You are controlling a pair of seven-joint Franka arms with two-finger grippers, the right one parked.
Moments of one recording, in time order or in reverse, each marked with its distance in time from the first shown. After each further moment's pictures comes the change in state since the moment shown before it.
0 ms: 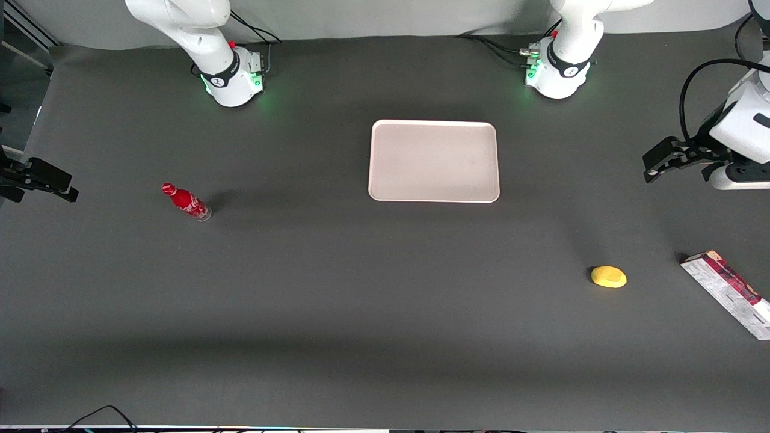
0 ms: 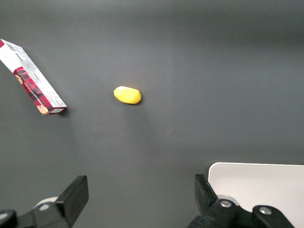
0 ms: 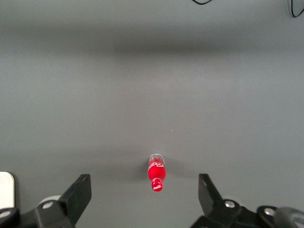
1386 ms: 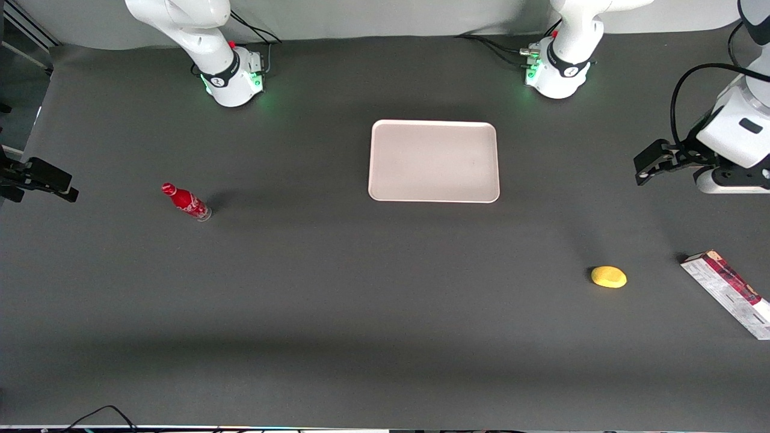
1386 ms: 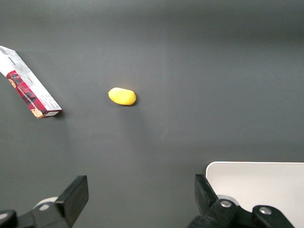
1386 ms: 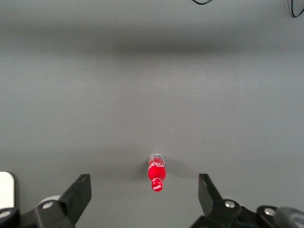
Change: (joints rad) arm -0.003 0.018 -0.021 0.013 0.000 0.000 0.001
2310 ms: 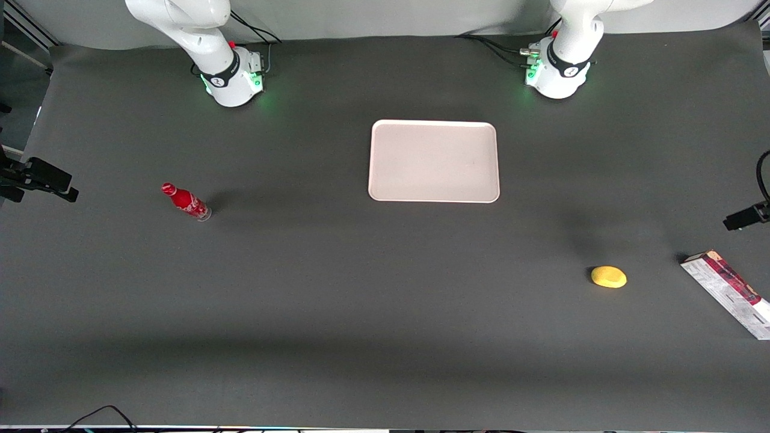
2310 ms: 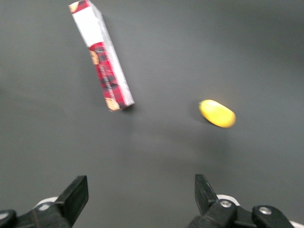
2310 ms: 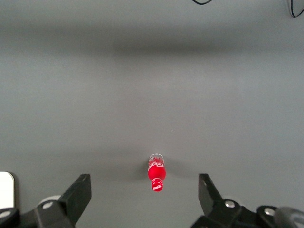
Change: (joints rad) arm 0.020 0.228 0.348 -0.001 0.043 0.153 0.030
